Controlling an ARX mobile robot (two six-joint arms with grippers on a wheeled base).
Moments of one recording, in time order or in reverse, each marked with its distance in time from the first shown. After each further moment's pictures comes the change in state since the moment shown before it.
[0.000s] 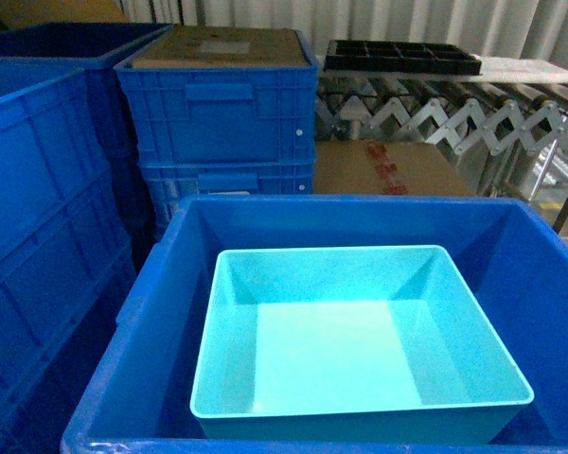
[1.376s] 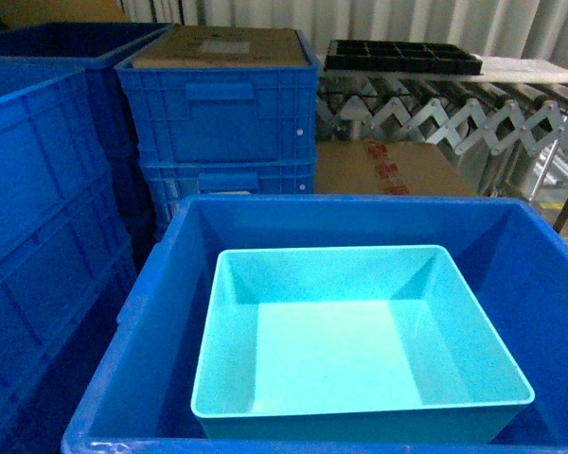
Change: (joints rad) left arm 0.000 -0.185 0.000 -0.195 -0.002 0.002; right arm 0.000 -0.211 0.001 -0.221 0.000 0.001
